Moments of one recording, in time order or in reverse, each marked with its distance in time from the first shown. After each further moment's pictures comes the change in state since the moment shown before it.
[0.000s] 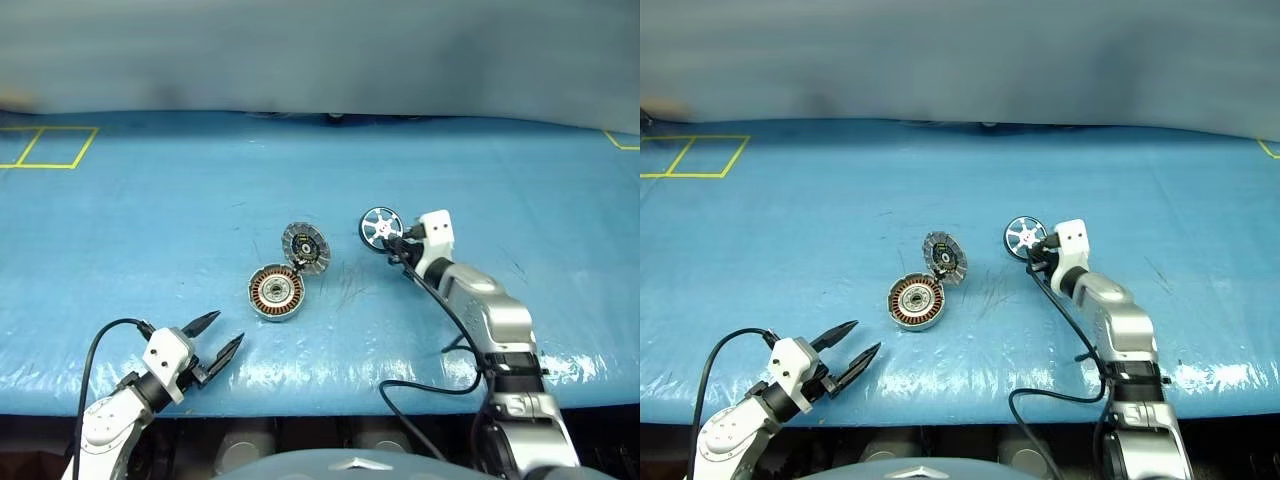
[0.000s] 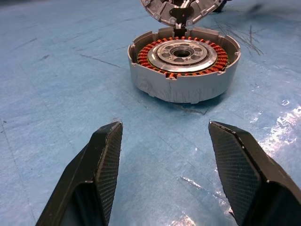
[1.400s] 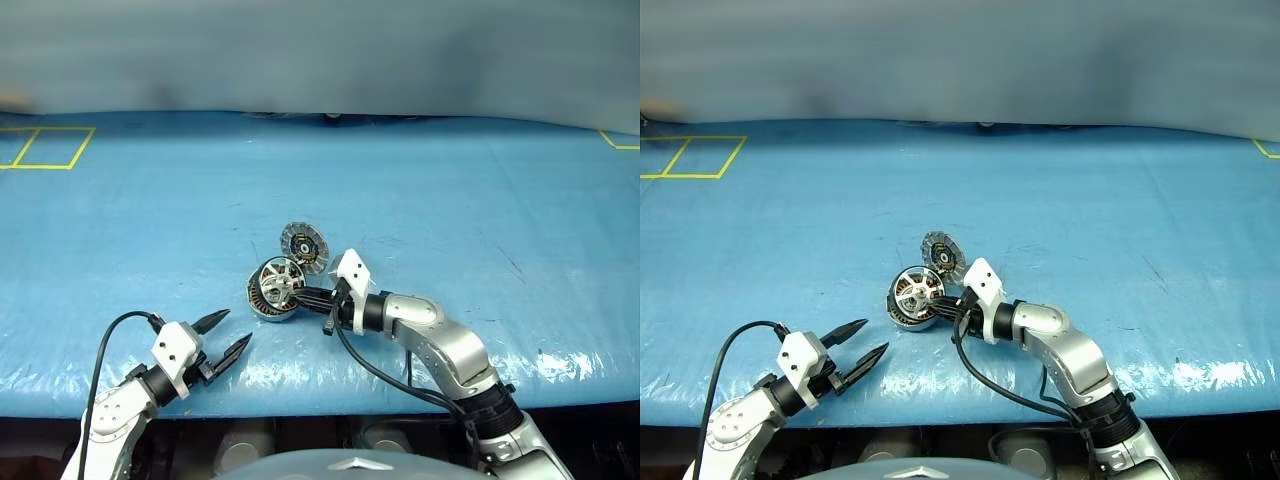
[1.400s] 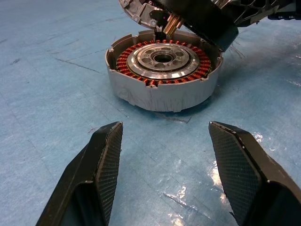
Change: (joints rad) left arm -0.045 0.011 -0.022 -0.015 -0.007 0.054 -0.030; right arm -0.008 0.049 0.471 -0.203 0.028 -0.028 0.206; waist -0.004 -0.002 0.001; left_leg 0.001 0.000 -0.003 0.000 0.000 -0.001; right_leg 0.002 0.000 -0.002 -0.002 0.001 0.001
